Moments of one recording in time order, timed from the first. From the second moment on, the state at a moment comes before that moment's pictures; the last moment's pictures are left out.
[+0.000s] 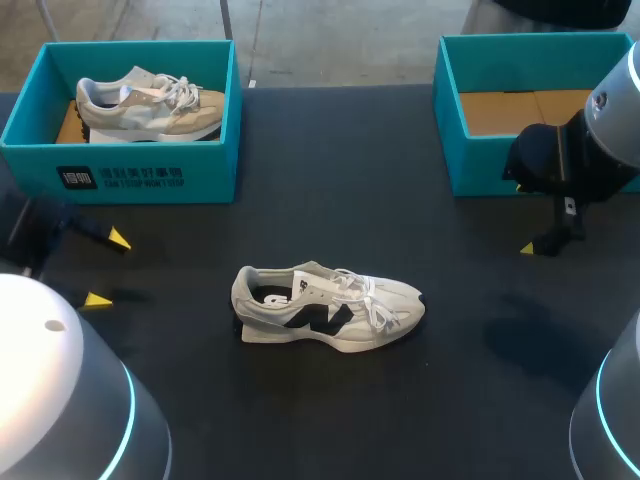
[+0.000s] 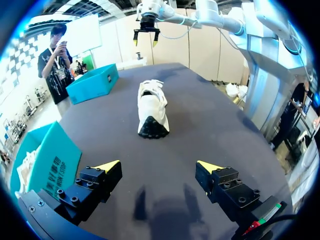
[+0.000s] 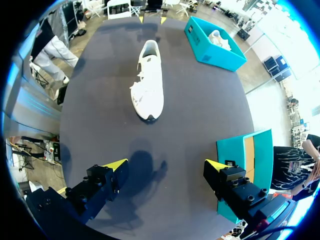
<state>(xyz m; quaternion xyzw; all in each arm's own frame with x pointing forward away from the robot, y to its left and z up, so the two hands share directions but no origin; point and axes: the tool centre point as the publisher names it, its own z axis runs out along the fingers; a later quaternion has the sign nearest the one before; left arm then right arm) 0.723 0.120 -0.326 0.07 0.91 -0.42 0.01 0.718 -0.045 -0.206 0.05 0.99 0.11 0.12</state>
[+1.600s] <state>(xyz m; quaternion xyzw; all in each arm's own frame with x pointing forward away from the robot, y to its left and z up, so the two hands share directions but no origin) 0.724 0.016 -0.394 0.03 0.84 -0.54 0.01 0.718 -0.045 -0.206 0.05 0.99 0.11 0.12</state>
